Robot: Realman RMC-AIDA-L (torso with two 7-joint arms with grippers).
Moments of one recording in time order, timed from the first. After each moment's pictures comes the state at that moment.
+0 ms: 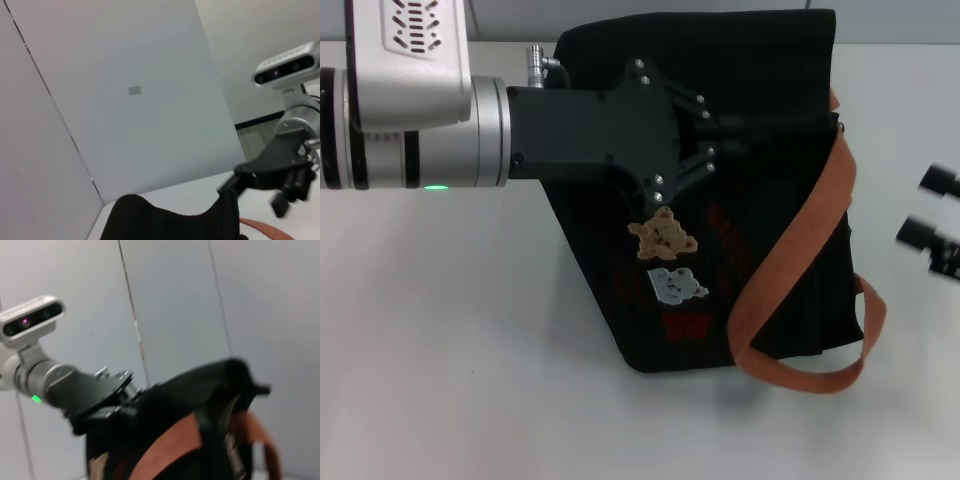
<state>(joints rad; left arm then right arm) -0.33 -2.07 1.44 1.43 1.65 1.31 -1.42 0.33 2.08 -0.30 -0.64 -1.94 -1.91 1.12</state>
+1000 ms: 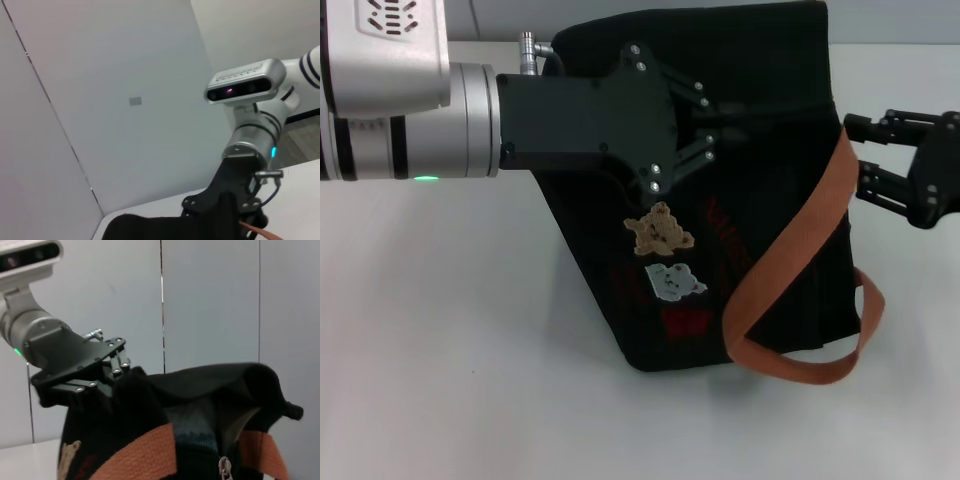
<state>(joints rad) -0.34 -2.07 1.41 1.44 1.64 1.34 -1.42 0.46 2.08 -0.56 -0.75 -1.87 -1.71 1.16</state>
